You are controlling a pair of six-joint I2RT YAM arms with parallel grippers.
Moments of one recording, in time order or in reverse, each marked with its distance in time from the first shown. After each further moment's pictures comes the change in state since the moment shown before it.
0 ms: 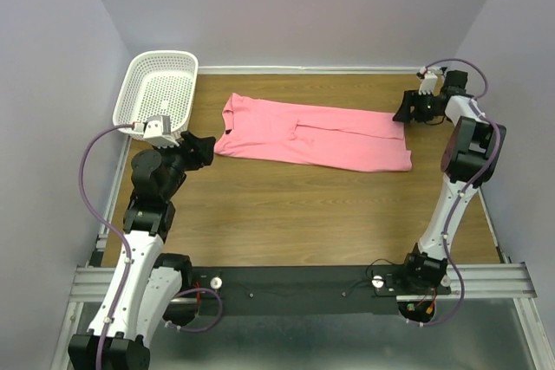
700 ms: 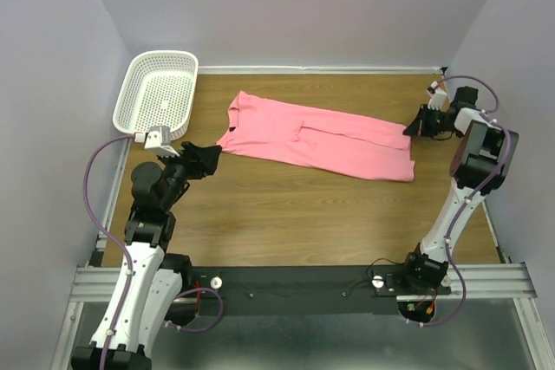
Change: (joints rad) left arm 0.000 -0.097 -0.081 0.011 0.090 -0.098; right arm -0.052 -0.037 -0.154 0.039 -0.108 0.077
